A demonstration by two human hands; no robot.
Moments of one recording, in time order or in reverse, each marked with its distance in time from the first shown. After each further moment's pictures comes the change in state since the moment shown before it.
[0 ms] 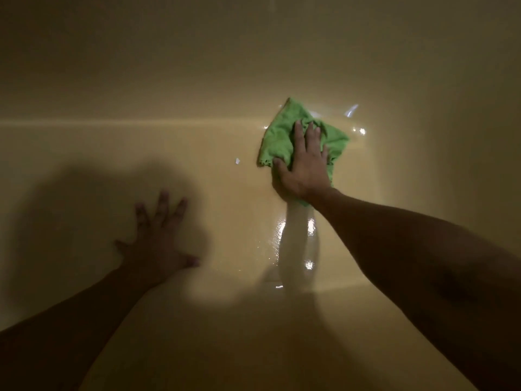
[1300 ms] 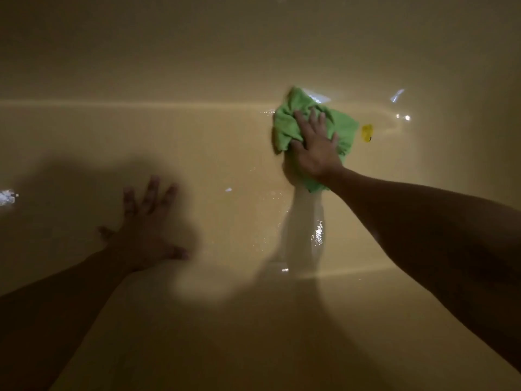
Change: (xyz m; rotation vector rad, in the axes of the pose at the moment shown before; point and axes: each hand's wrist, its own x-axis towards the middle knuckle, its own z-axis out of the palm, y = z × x) left_hand -0.007 -0.112 -0.018 -0.026 -0.068 -0.007; right_hand 0.000 -0.067 0.020 0.076 -0.101 0.001
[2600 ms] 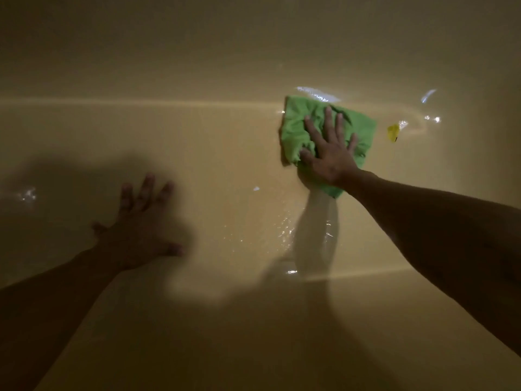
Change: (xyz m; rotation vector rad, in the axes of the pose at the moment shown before) left_hand 0.005 -0.066 -0.012 -0.015 0.014 0.012; right_hand -0.002 -0.013 0.022 -0.249 -0.071 -0.047
